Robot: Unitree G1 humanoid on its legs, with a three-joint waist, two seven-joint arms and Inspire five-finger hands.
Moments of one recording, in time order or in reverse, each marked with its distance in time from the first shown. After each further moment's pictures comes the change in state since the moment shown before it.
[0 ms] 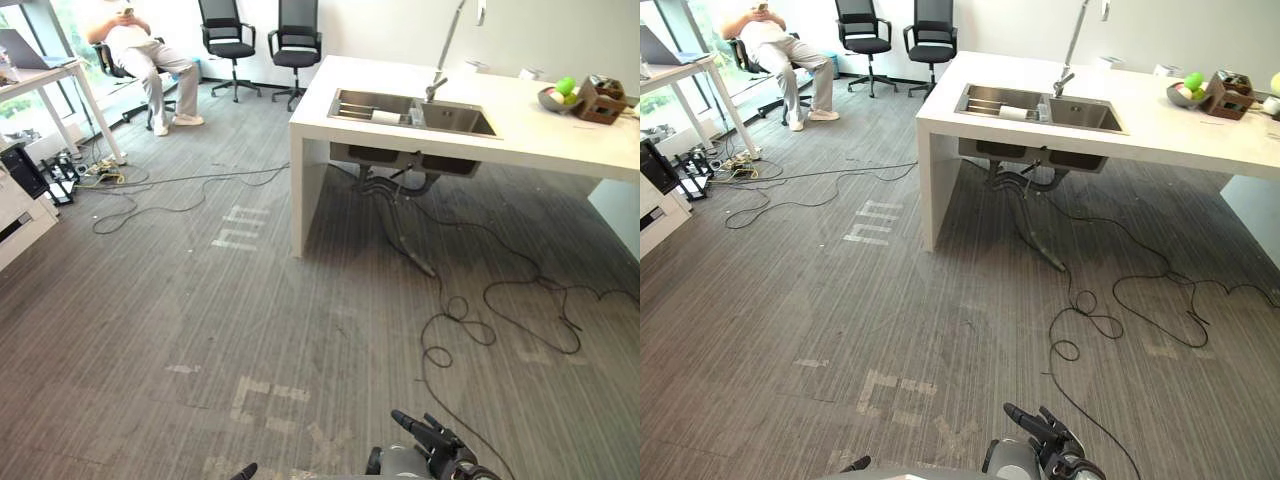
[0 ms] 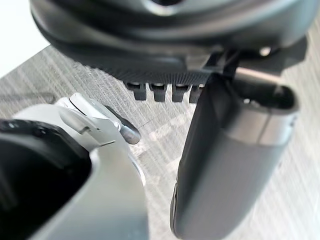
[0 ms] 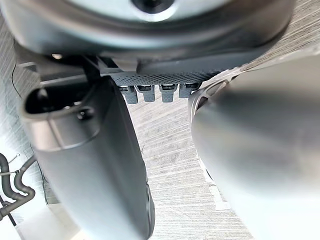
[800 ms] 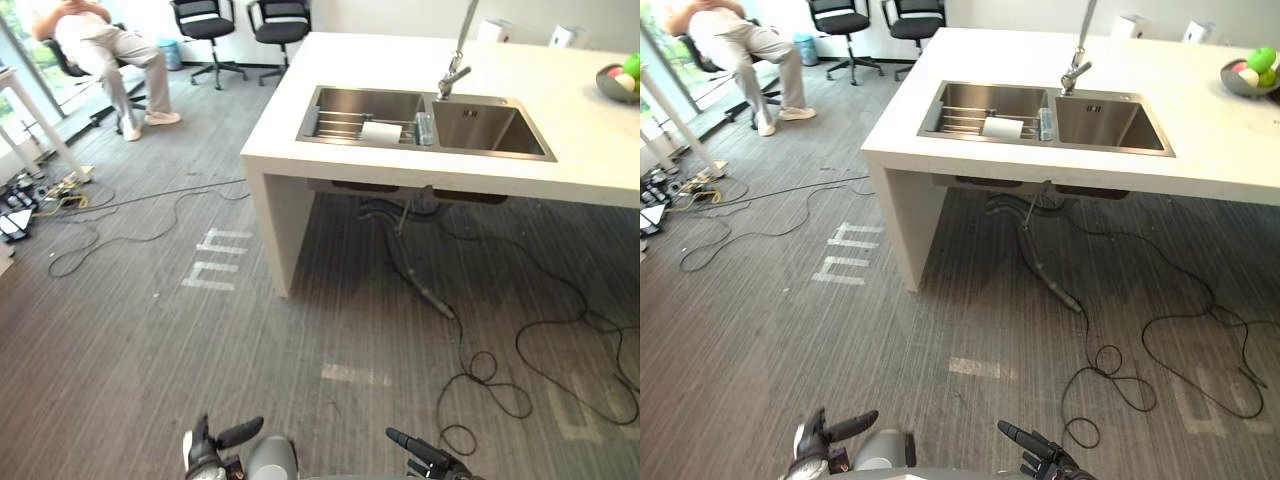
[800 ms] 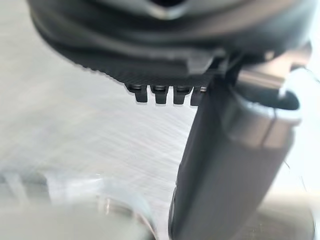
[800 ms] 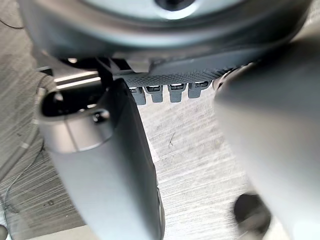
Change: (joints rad) left arm -0.071 -0.026 -0.160 -0.274 0.782 -0.209 0.216; right arm -0.039 -0.044 0.071 0.055 -0.007 0.127 0.006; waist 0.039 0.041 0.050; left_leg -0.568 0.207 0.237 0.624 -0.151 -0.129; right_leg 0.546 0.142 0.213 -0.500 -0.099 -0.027
